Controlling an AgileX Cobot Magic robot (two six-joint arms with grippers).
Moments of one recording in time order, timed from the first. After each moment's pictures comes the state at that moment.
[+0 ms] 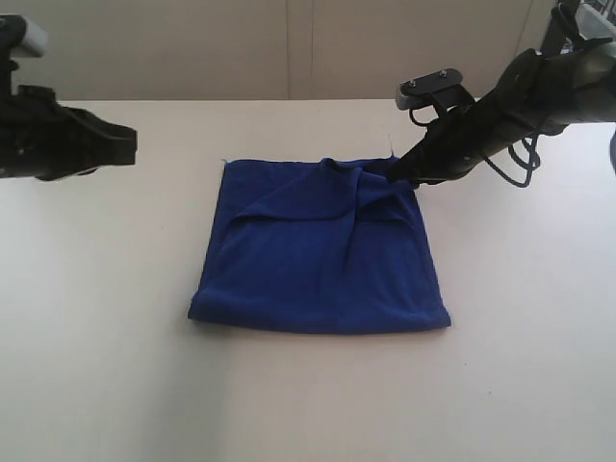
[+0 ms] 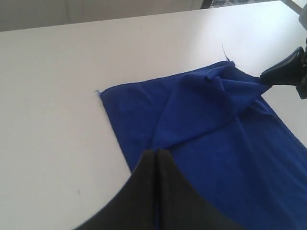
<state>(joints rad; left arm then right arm) -0.24 1.35 -0.78 -1.55 0.34 1.51 0.17 2.09 -1.42 0.52 0.45 -0.72</state>
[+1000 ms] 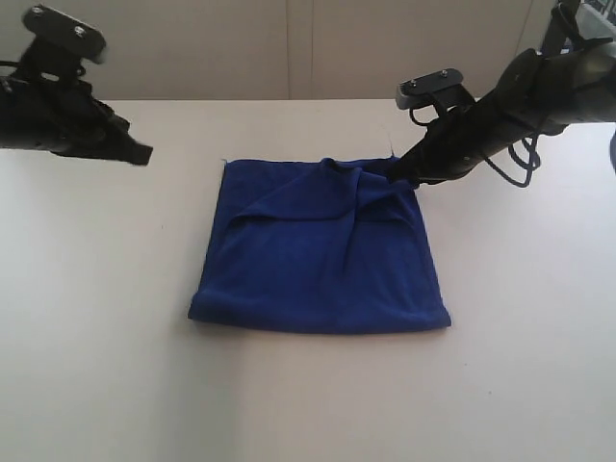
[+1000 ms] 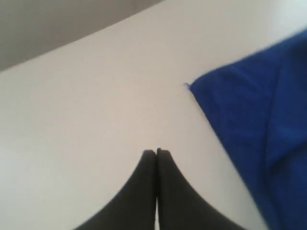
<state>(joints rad) -0.27 1.56 -0.96 -0.75 0.09 0.93 0.17 2.09 -1.42 0.52 0.45 -0.72</state>
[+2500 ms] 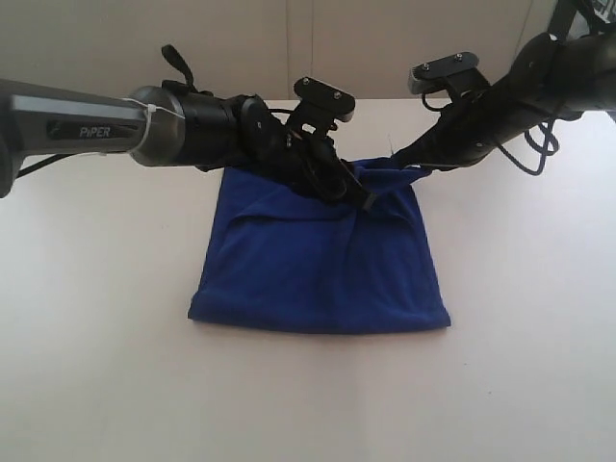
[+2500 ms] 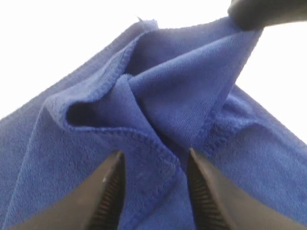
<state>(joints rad) -0.68 2.16 -1.59 -0.55 0.23 0.60 0.16 2.04 -1.42 0.43 0.45 -0.63</state>
